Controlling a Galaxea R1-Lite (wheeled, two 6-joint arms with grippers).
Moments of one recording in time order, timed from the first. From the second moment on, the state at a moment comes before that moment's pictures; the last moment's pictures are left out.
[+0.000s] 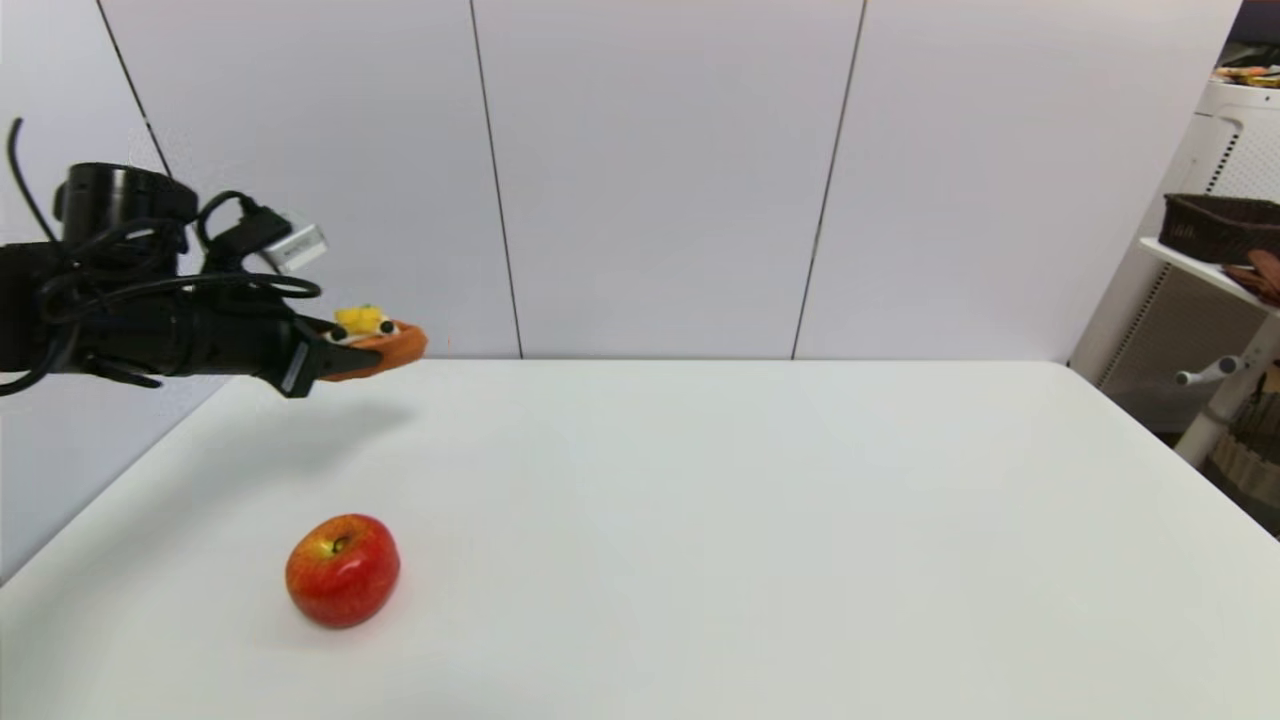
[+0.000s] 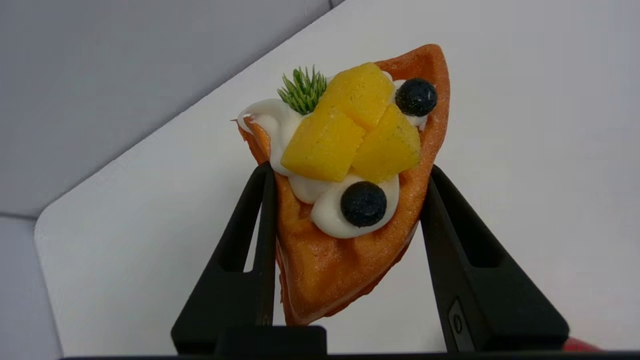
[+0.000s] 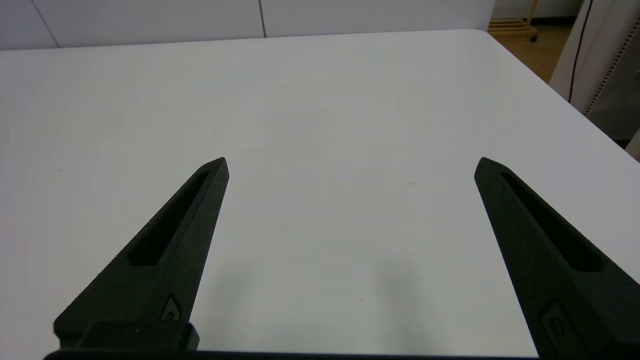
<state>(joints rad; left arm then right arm) 0.06 1.73 -1.23 0.09 -0.40 0.55 0.01 0.00 0.00 0.00 -0.02 0.04</state>
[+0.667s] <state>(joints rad) 0.18 1.57 -0.91 0.08 -0.22 0.23 0.01 0.00 0.00 0.00 -0.02 0.04</state>
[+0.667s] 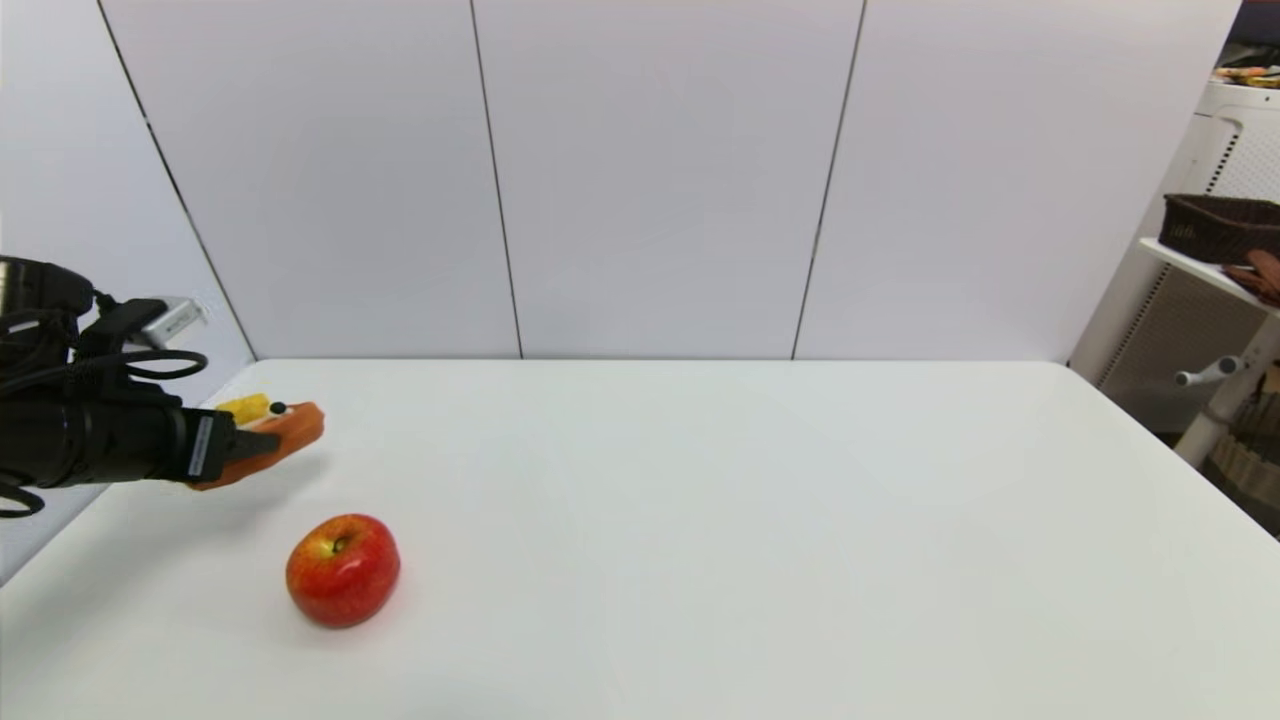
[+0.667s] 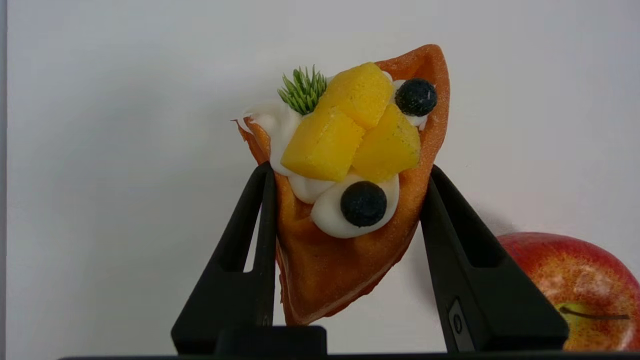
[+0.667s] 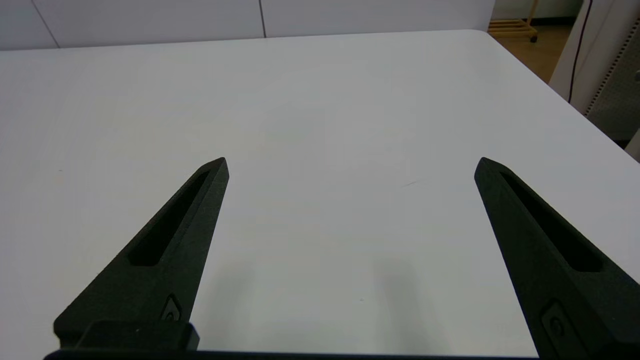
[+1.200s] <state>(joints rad) 0.18 1.51 -0.71 0.08 -0.20 0.16 0.01 0.00 0.00 0.00 -0.02 0.04</state>
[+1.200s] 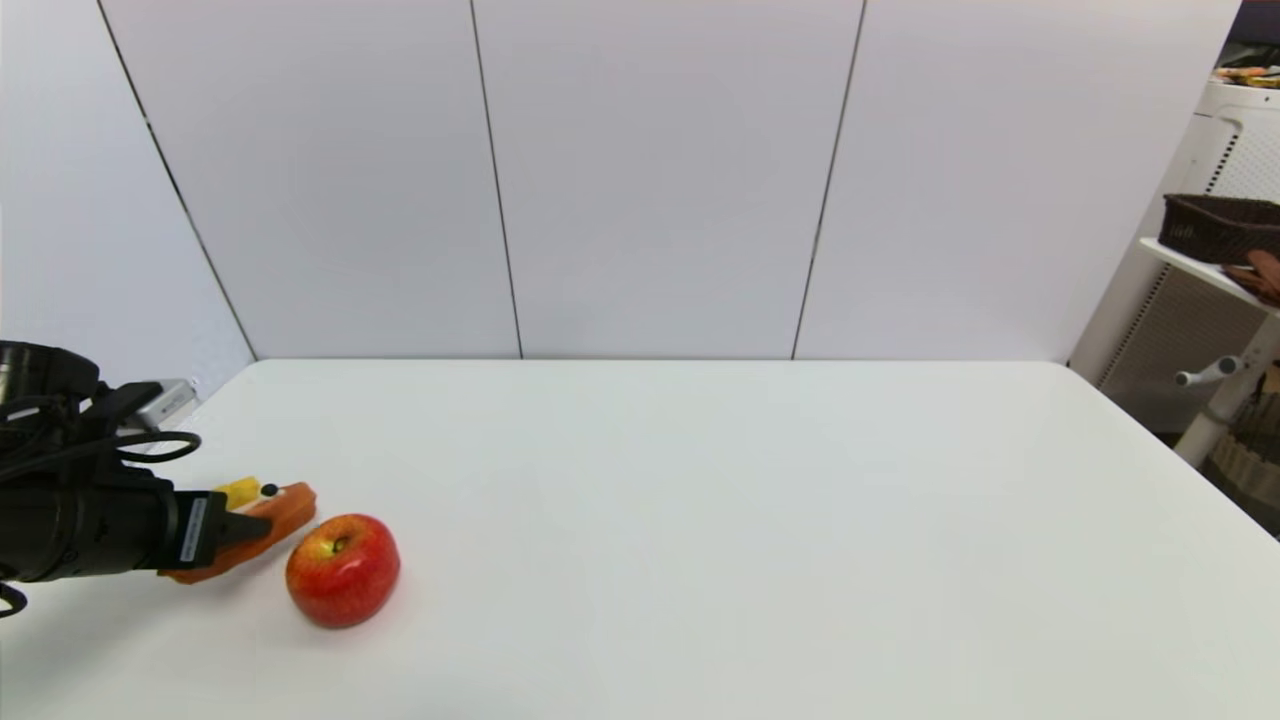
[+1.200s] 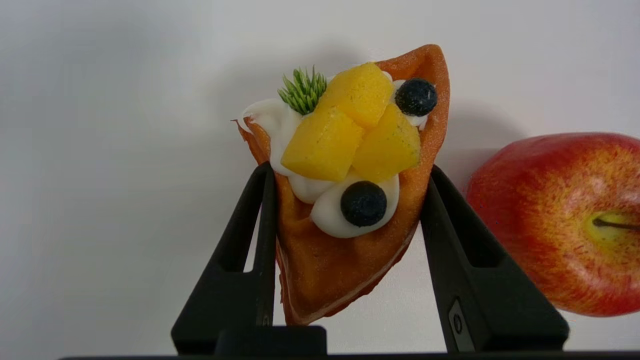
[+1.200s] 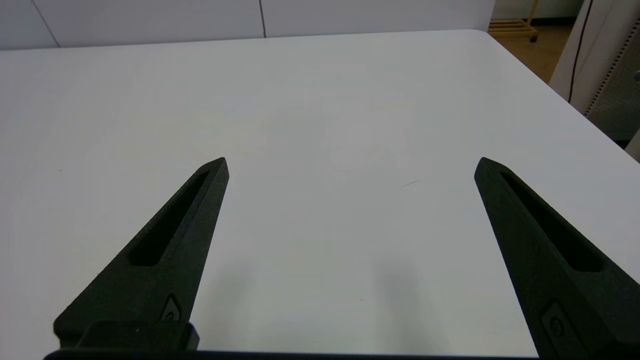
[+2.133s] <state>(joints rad) 0.21 1.47 -0.65 0.05 -0.20 0.16 0.01 0.00 0.00 0.00 -0.02 0.04</state>
